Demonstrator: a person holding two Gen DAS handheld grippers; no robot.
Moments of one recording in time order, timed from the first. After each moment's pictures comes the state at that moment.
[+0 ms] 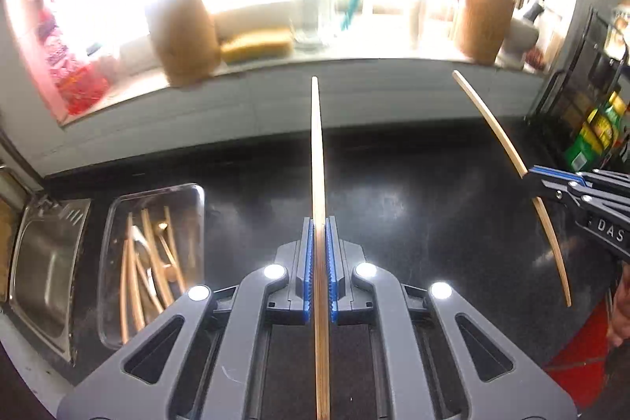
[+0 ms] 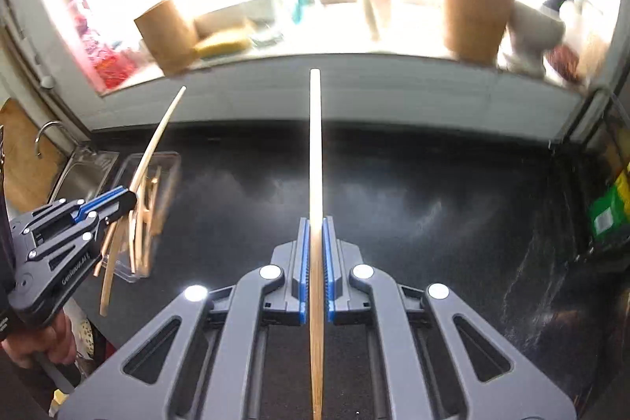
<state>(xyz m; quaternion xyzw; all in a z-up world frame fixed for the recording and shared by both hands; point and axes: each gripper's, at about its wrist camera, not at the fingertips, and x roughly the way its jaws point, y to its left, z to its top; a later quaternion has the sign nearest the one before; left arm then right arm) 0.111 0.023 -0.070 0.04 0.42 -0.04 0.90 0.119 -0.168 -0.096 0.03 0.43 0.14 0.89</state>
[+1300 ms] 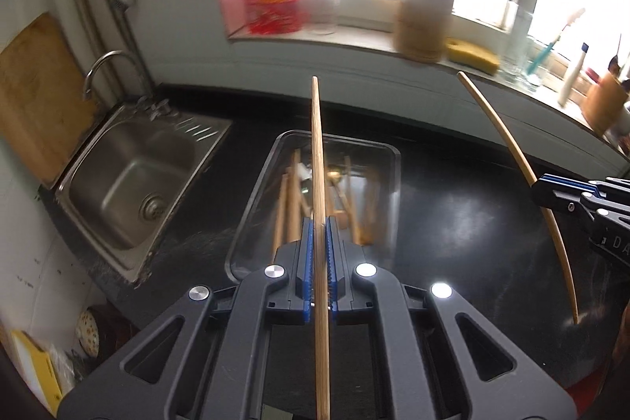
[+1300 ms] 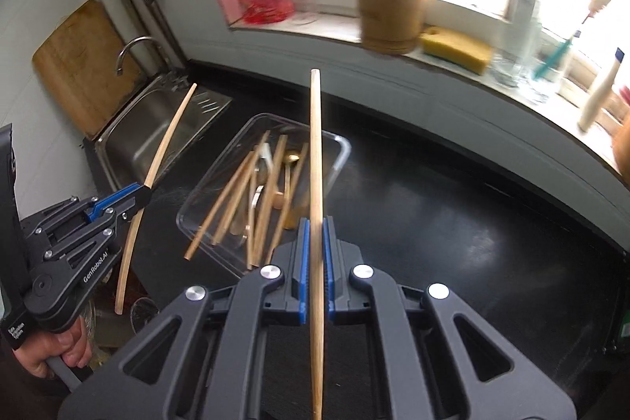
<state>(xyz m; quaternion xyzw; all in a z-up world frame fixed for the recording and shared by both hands) 0.036 0.226 -0.068 -0.05 0.43 0.16 0.89 0.112 0.067 -0.074 -0.07 0.45 0.30 0.84</state>
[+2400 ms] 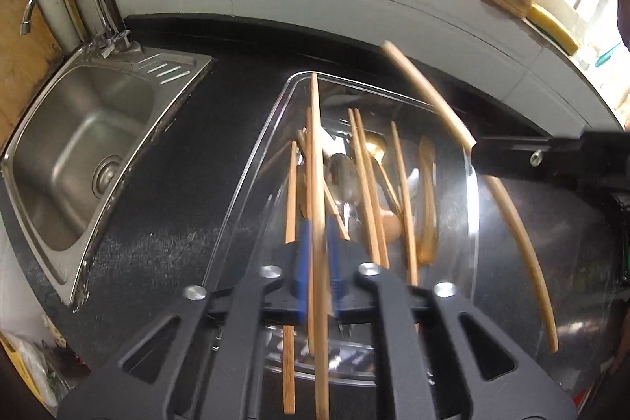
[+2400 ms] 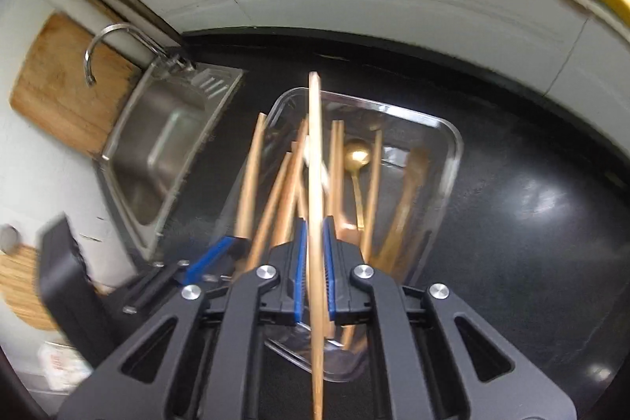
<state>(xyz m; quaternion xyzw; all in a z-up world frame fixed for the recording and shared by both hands) 0.122 0.308 -0.196 -0.11 0.50 0.13 0.85 0.218 0.194 -0.161 0.02 0.58 0.32 0.75</state>
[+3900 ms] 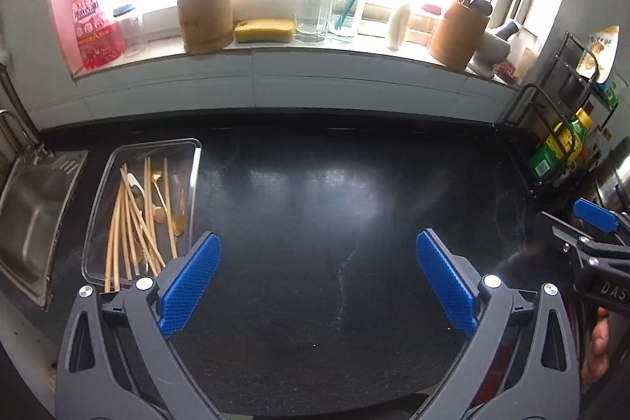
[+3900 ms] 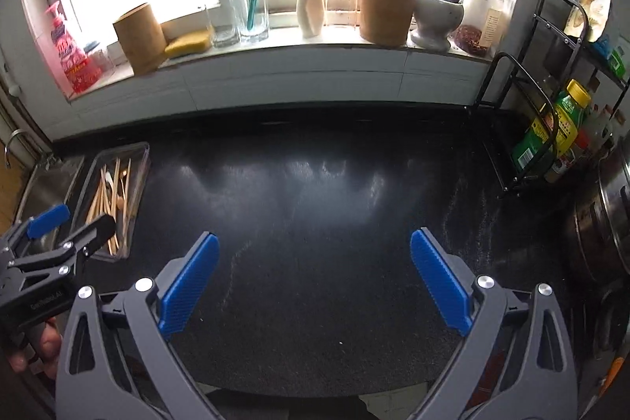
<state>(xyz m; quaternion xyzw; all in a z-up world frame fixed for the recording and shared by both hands) 0.027 0.019 -0.067 -0.02 0.42 -0.05 0.90 0.004 -0.188 -0.078 0.03 0.44 0.01 0.90</state>
